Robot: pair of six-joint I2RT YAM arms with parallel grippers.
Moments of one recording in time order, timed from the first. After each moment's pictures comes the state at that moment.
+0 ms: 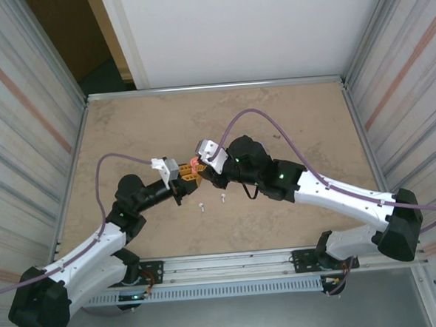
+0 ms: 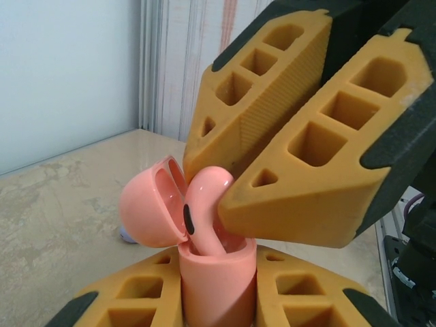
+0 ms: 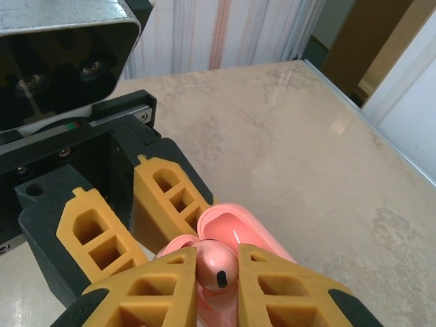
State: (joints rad) left arm -0.55 0.88 0.35 0.57 0.58 -0.13; right arm 1.02 1.28 1.10 -0.20 -0.03 -0.19
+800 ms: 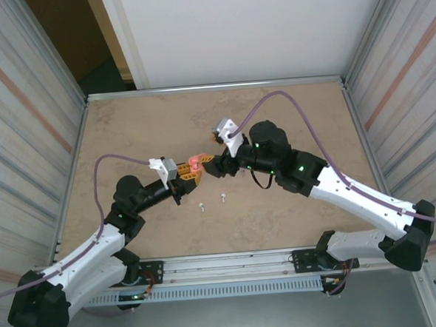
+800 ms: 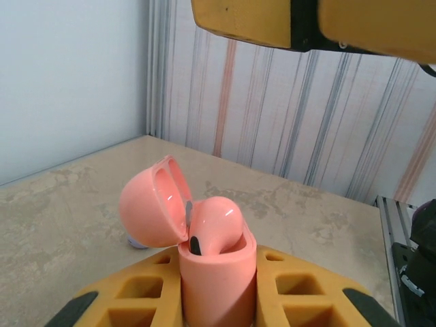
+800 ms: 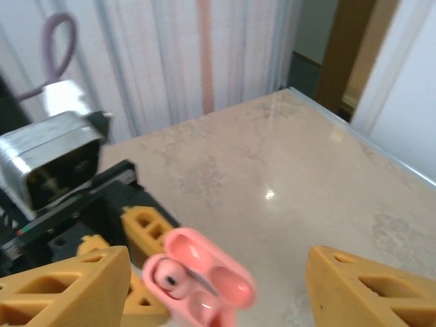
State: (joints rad) left arm -0.55 0.84 0.35 0.55 0.55 -0.13; right arm 0.90 1.19 1.16 -0.25 -0.12 0.00
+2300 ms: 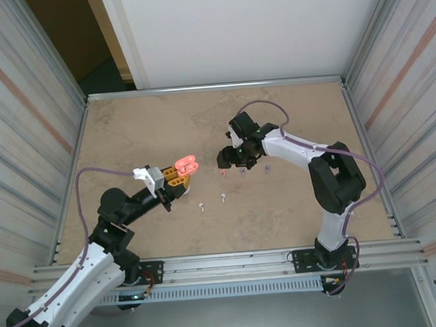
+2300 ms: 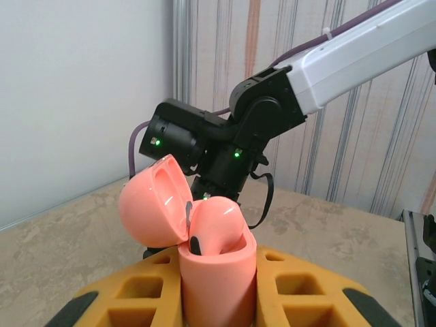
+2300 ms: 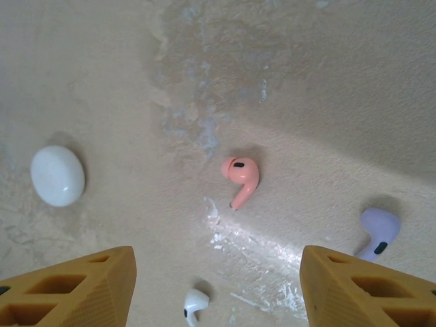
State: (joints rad) left arm -0.55 0.55 0.34 0.33 0.46 -0.07; right arm 0.60 1.84 1.33 -0.63 -0.28 0.46
